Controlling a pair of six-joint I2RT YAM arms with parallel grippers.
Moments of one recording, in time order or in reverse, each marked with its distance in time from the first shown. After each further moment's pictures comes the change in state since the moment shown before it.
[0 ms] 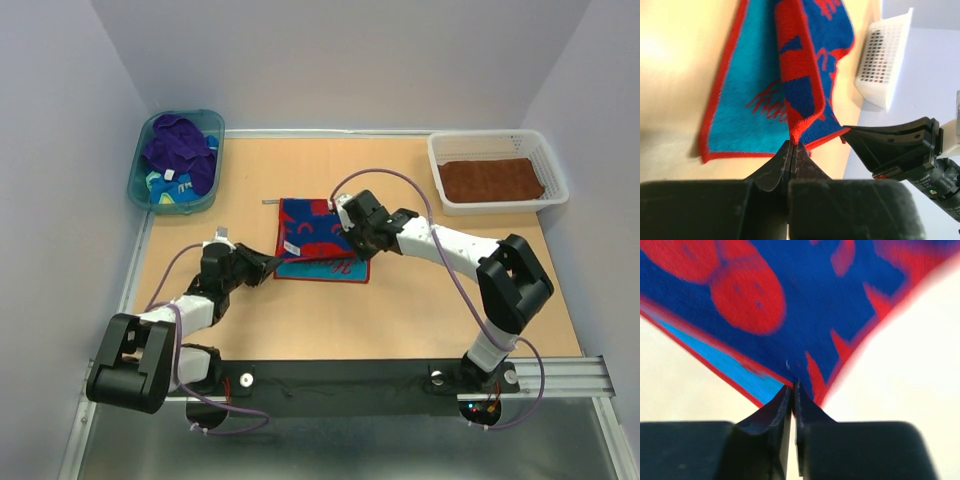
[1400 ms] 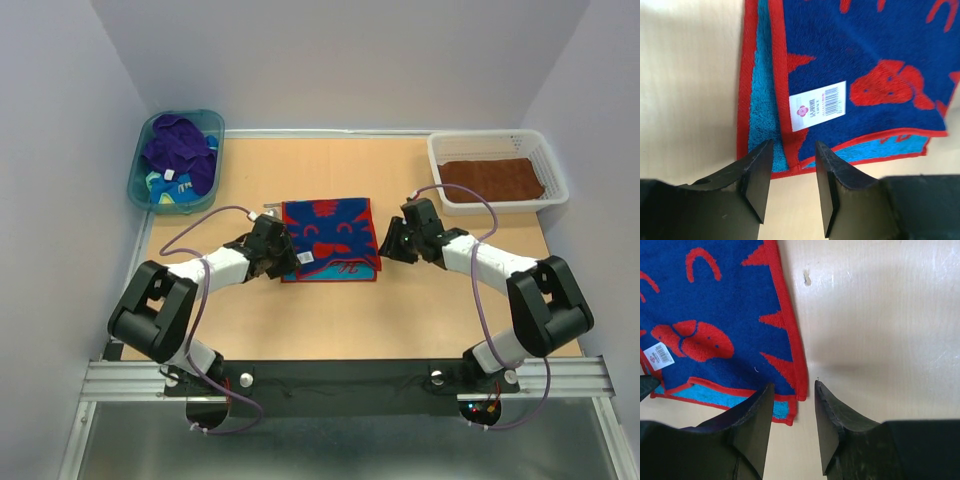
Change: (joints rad) left arm -0.288 0.273 0.450 -0.612 -0.304 0.411; right arm -0.277 -0.219 -0.393 0.278 -0.107 0.692
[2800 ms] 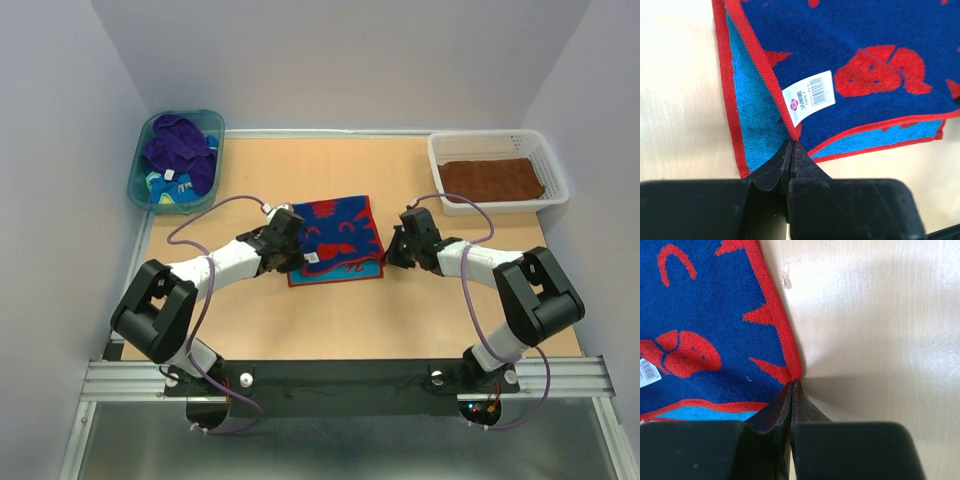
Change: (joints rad) left arm -0.129 0.034 0.133 -0.161 -0.117 -0.008; right arm -0.006 0.073 -0.103 0.185 0.005 0.029
